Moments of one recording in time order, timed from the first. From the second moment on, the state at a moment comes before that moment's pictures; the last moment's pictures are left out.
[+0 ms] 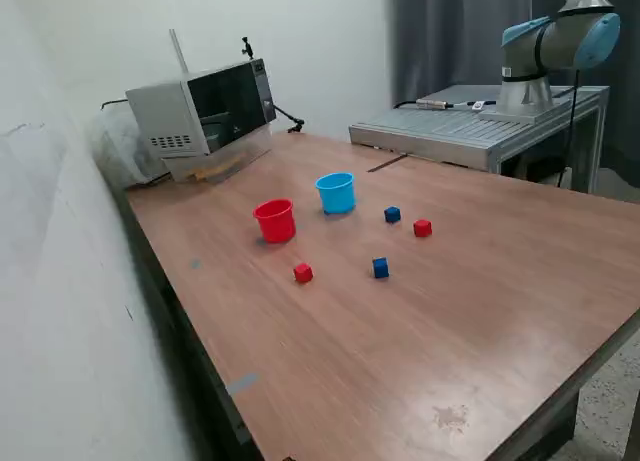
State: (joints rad) arm 0.04 -1.80 1.71 -1.11 -1.64 3.27
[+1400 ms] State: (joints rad) arm 0.11 -1.74 1.64 -1.33 -1.62 3.28
